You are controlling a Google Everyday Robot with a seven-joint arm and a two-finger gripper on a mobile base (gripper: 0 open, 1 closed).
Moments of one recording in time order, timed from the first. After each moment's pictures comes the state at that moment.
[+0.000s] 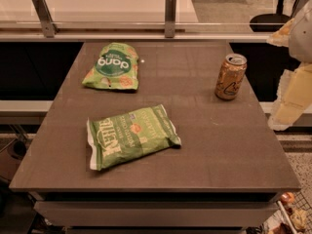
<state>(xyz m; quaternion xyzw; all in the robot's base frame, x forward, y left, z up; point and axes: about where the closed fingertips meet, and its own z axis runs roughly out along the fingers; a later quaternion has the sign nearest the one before) 0.438 -0.213 0.991 -0.60 0.78 -0.05 0.18</state>
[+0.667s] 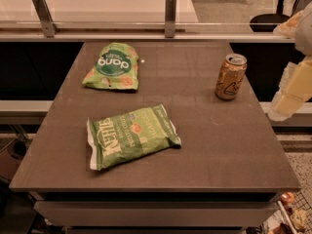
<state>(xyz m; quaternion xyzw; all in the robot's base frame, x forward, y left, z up) 0.454 -0.222 0.997 -0.58 0.78 -0.06 0.22</state>
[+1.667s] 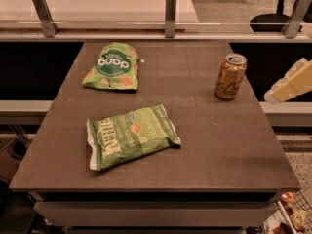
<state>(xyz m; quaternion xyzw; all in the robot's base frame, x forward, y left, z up) 0.499 -0.268 0.986 -0.45 0.81 -0.02 0.37</state>
